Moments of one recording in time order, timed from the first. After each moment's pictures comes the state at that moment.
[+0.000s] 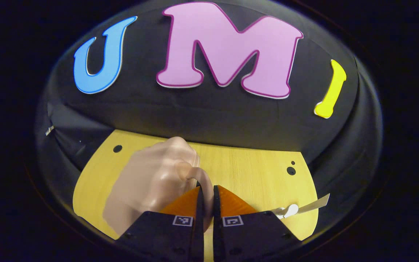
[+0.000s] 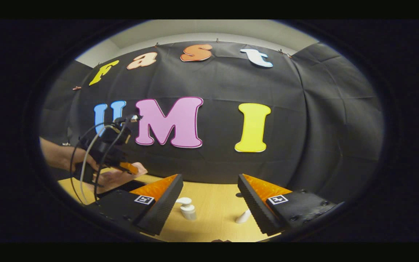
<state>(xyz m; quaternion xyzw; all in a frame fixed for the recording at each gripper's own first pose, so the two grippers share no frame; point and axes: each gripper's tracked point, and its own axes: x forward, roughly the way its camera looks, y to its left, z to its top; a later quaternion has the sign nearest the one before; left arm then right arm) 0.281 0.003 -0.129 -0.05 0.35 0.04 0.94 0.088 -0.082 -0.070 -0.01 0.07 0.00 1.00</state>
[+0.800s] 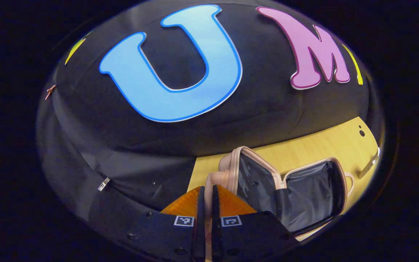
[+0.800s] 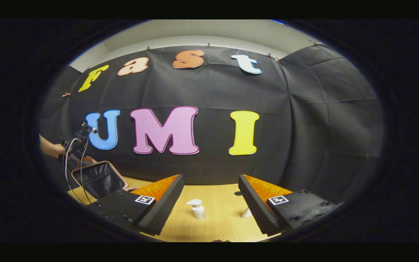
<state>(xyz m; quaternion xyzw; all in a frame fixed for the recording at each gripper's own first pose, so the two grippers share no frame) 0.278 0.369 -0.128 0.17 0.33 0.15 0.92 0.051 -0.064 -0.033 0.01 0.06 -0.09 0.99</state>
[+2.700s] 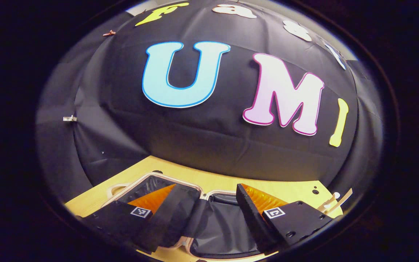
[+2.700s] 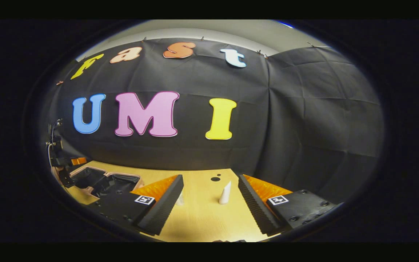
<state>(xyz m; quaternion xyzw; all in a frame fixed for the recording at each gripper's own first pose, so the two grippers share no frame) 0.217 0.158 -0.155 -0.08 0.10 0.09 0.99 -0.001 -0.100 -0.096 -0.02 0.13 -0.14 0.98</state>
